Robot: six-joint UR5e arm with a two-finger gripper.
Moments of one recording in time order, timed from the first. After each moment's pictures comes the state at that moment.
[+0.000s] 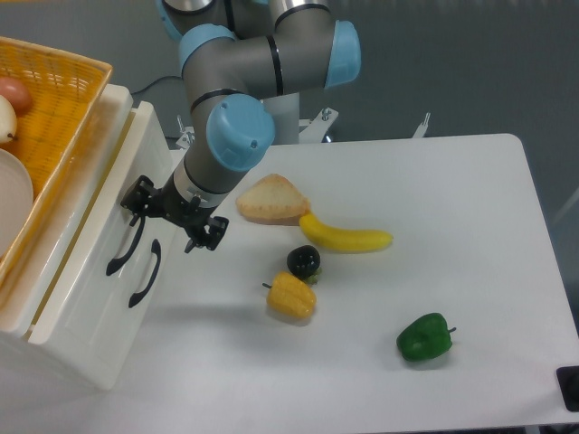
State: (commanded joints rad) arm 2.27 -1.82 -1.60 -1.39 1.05 0.53
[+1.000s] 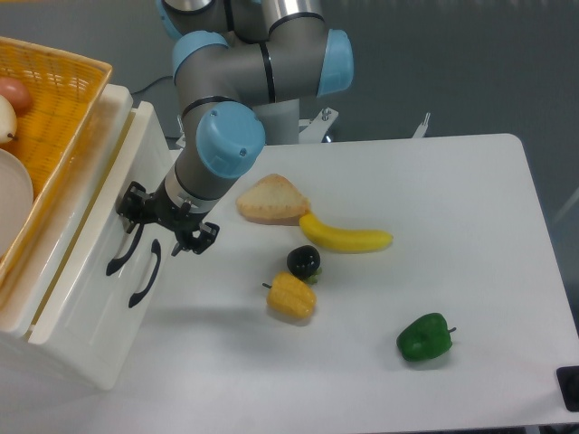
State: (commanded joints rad) arm 2.25 -1.83 -1.60 -1.37 1.05 0.52
